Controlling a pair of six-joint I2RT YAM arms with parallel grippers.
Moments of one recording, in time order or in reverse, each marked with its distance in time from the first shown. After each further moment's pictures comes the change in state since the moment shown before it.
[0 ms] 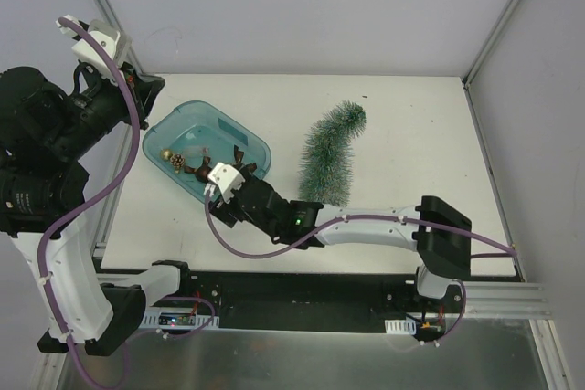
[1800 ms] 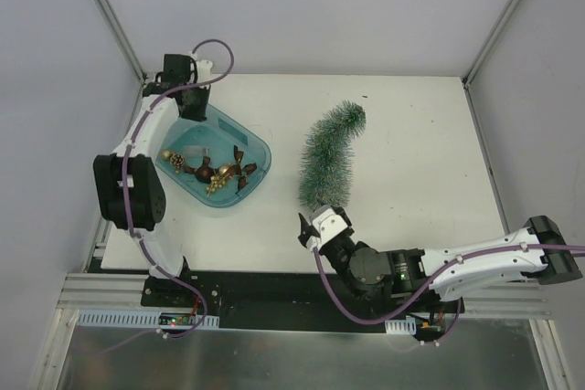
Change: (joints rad) left arm 0.000 0.725 -0.586 0.438 -0.312 0.020; right arm 0.373 -0.699 -0.567 0.121 0.716 -0.171
